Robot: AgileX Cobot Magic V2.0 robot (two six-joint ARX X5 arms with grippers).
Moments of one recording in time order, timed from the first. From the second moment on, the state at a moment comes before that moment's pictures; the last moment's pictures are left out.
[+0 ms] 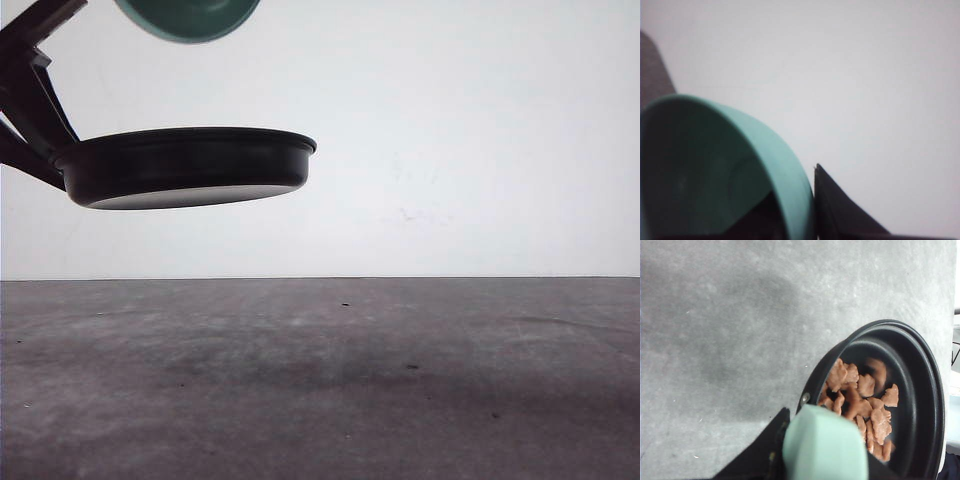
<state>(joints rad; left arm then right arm) -0.17 1.11 0.84 -0.55 0.50 -0.64 1.07 1.52 1.19 0.54 0.57 -1.02</state>
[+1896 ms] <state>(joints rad) -0.17 1.11 0.84 -0.49 0.42 -0.57 -0.09 1.35 0.68 -0.35 -0.20 0.39</state>
